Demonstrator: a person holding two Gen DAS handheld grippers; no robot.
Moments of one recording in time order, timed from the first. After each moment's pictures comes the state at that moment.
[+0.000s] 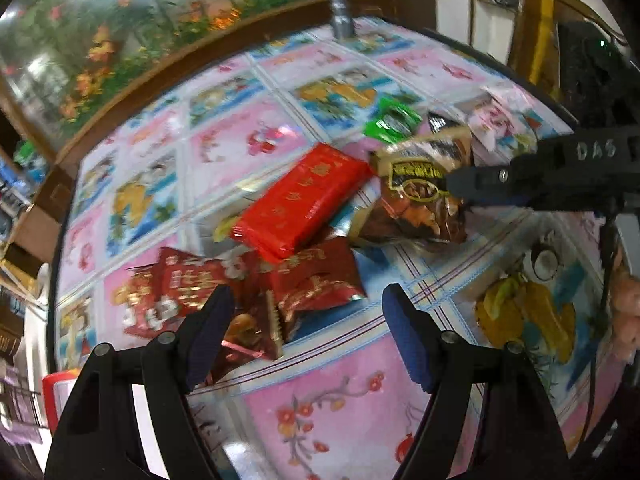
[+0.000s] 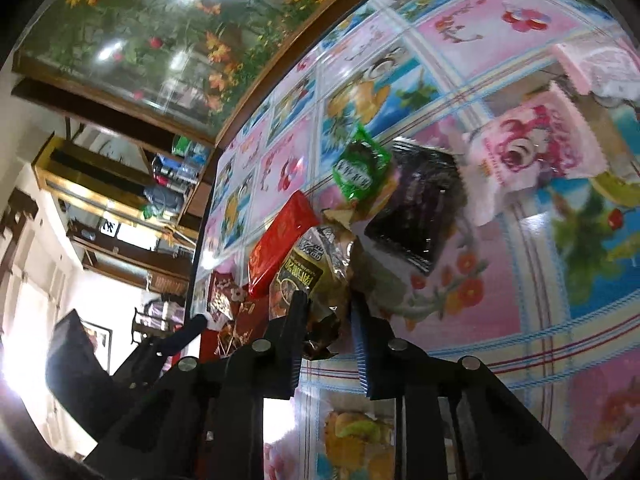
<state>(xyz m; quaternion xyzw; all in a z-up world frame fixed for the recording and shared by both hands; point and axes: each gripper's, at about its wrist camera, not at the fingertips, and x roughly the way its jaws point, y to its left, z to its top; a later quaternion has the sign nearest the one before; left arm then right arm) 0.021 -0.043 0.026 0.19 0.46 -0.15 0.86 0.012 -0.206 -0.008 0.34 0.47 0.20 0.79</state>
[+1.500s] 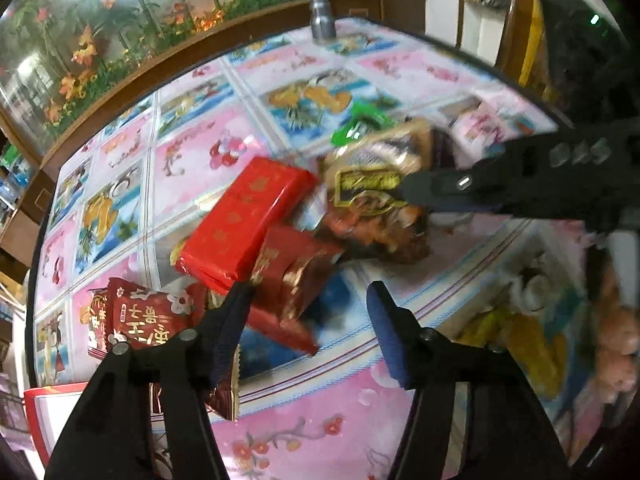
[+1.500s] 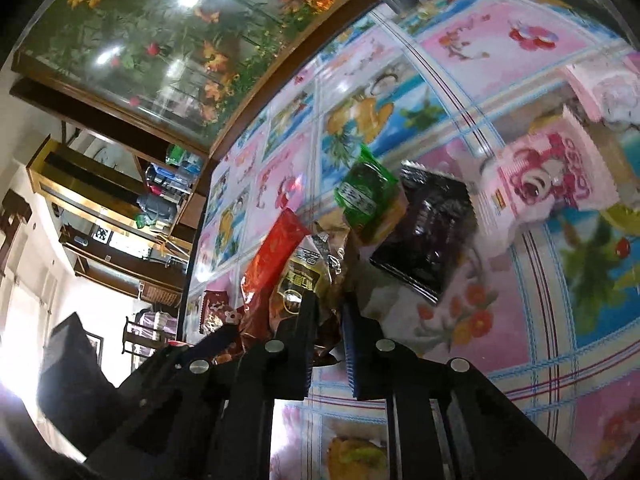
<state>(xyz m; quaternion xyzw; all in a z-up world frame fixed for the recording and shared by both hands) 0.032 -0.068 0.012 0.18 0.45 -0.16 0.86 0.019 -0.200 -0.003 0.34 0.46 0.18 0.80</state>
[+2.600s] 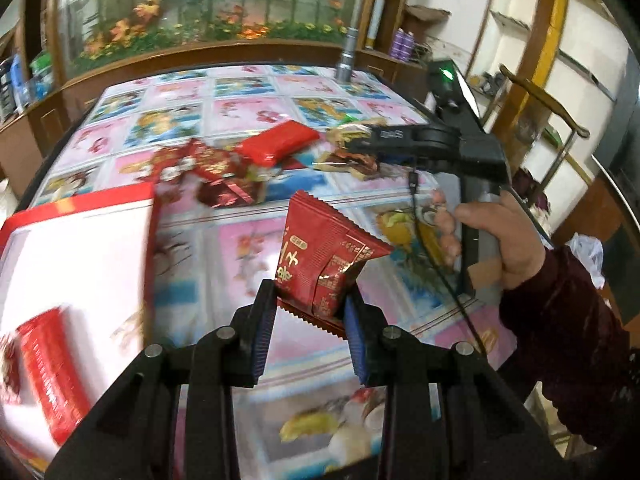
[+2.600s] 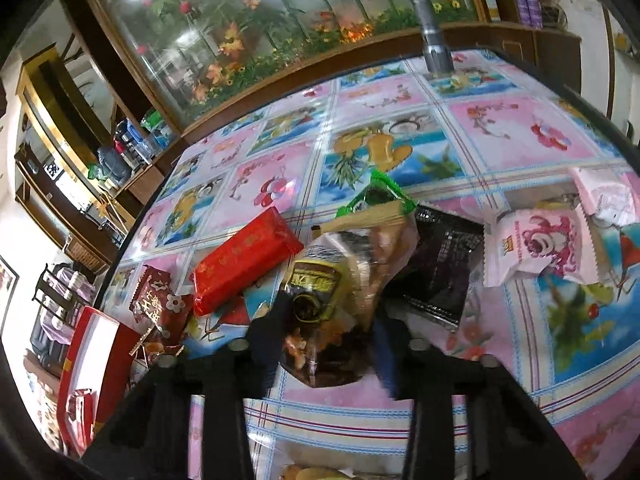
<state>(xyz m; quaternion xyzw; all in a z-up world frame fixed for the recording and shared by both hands) -0.129 0.040 0.051 -0.01 0.41 -0.18 0.89 0.007 -0.153 0.010 0.15 0.41 0.12 0.89</state>
